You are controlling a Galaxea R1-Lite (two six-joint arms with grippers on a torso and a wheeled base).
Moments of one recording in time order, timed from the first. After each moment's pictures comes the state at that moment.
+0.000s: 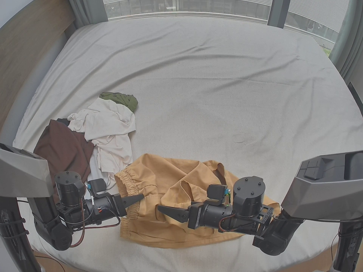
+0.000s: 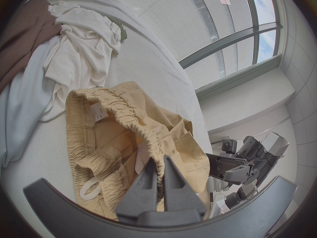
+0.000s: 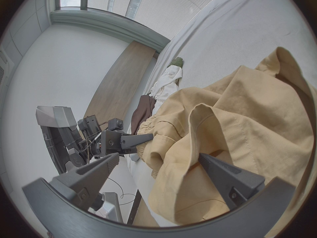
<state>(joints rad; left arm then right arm) -0.30 2.12 -0.22 -1.55 -0.52 -0.59 0.80 2.27 -0.65 -1.40 0.30 0.64</state>
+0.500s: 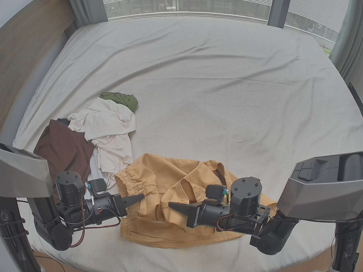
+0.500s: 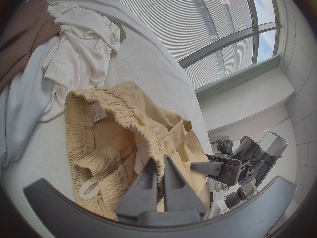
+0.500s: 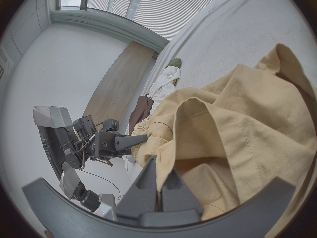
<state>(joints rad) -0.30 2.12 -0.22 -1.55 -0.52 -0.59 0.79 2.30 -0.67 -1.41 0.29 0.64</state>
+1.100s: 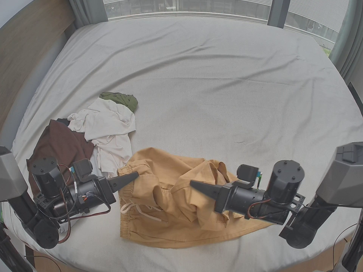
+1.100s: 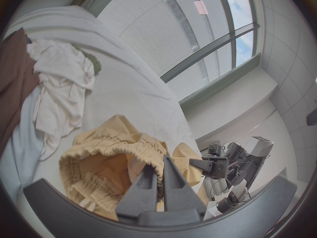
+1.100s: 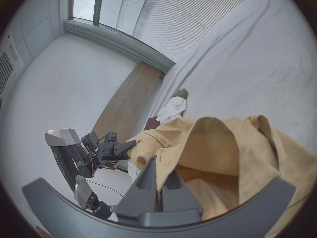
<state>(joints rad) -0.32 1.88 -0.23 -1.55 -0.56 -0.58 0.71 2.05 -0.48 -1.51 0.31 0.63</state>
